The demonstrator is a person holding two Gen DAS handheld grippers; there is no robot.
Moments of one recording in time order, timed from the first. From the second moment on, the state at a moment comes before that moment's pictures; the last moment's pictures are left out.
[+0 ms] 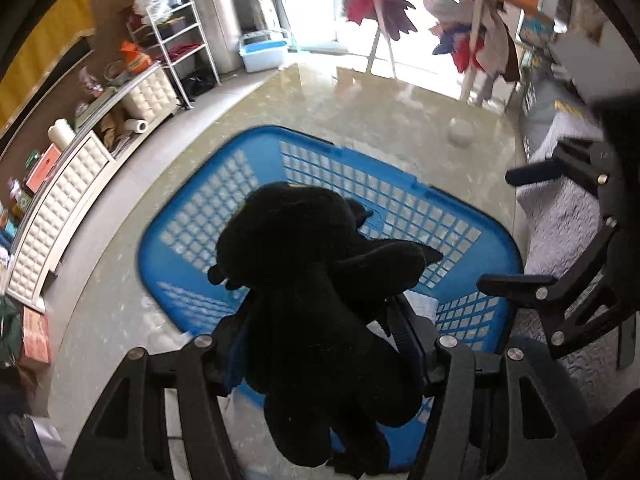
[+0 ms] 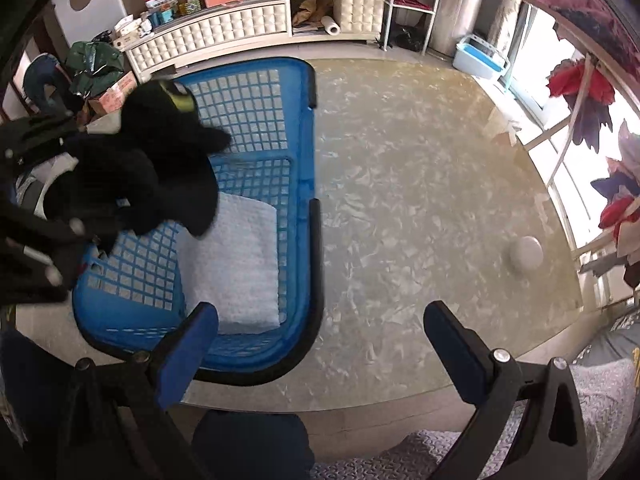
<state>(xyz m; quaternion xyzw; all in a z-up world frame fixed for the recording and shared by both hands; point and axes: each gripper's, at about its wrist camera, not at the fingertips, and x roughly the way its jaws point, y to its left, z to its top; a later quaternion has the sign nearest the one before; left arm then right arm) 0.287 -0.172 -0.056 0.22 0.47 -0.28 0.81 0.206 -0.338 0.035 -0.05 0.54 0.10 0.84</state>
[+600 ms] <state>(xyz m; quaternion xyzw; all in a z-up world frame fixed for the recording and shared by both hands) 0.295 -0.203 -0.105 0.25 0.51 -0.29 0.77 0.207 -0.344 0.034 -0.04 0.54 0.08 0.83</state>
